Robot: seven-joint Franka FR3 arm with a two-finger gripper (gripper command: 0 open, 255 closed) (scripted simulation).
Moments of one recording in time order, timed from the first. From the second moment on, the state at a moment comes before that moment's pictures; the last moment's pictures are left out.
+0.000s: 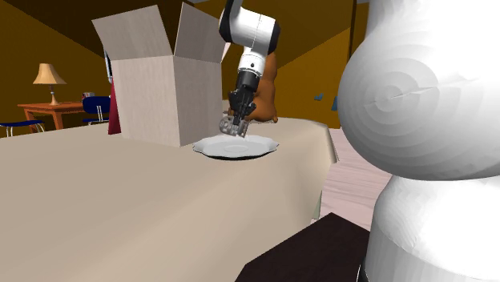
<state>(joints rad) -0.11 0.32 -0.31 -1.76 0.42 1.76 -0.79</state>
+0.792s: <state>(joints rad) -0.11 0.35 -0.30 -1.79 0.44 1.82 -0.81</state>
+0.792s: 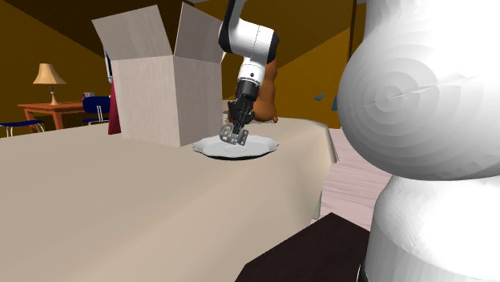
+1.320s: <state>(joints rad) -0.12 0.35 -0.31 -1.76 0.43 1.78 -0.81</state>
